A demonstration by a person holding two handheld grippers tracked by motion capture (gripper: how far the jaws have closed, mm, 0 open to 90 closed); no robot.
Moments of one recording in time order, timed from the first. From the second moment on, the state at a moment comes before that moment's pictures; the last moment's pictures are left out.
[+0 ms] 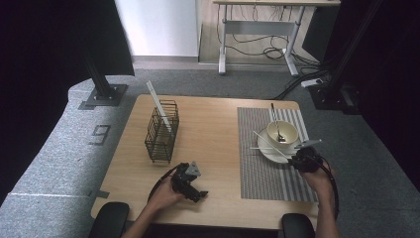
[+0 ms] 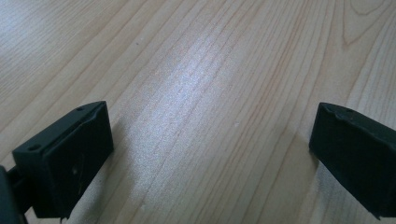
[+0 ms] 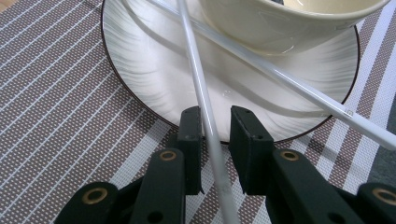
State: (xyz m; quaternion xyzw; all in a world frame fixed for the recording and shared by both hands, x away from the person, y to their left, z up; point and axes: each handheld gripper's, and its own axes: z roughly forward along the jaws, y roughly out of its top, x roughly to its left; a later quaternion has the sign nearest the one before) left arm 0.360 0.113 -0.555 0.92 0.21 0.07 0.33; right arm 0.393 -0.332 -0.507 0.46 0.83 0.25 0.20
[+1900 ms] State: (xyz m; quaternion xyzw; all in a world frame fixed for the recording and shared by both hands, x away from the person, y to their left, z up) left arm 0.360 0.113 -0.555 0.92 0.21 0.07 0.33; right arm 0.394 -0.364 -0.518 0.53 0.77 0.20 0.30
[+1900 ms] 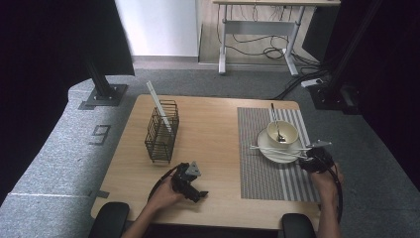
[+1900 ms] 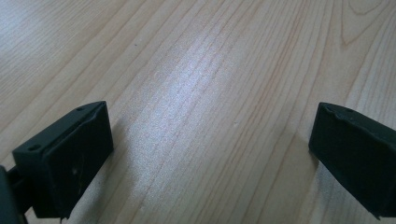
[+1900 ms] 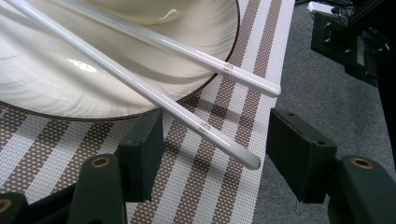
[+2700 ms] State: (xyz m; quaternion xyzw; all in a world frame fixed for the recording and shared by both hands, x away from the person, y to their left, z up) left arm 0.360 0.113 -0.555 0.92 0.21 0.07 0.33; right arm 0.398 -0.371 -0.522 0.54 0.75 0.20 0.32
